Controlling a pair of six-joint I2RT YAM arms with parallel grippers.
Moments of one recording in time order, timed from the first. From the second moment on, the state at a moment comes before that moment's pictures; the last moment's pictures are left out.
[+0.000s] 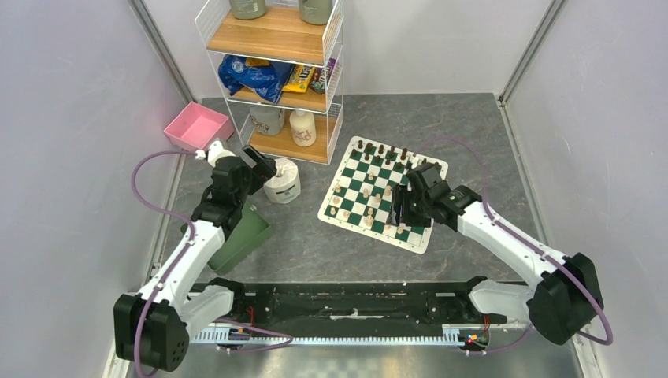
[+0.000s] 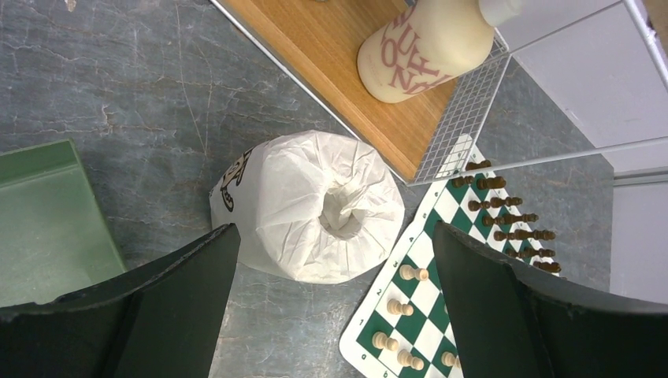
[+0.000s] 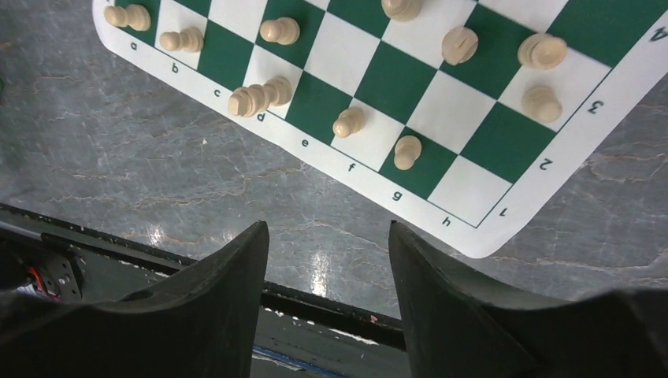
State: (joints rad) left arm -0.22 1.01 0.68 -0.13 -0.21 -0.77; right arm 0.55 1.18 0.85 -0.66 -0.04 0.57
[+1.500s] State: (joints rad) left arm -0.21 0.90 0.66 -0.14 -0.31 -0.70; right arm 0.85 1.91 1.47 -0.70 0.15 0.50
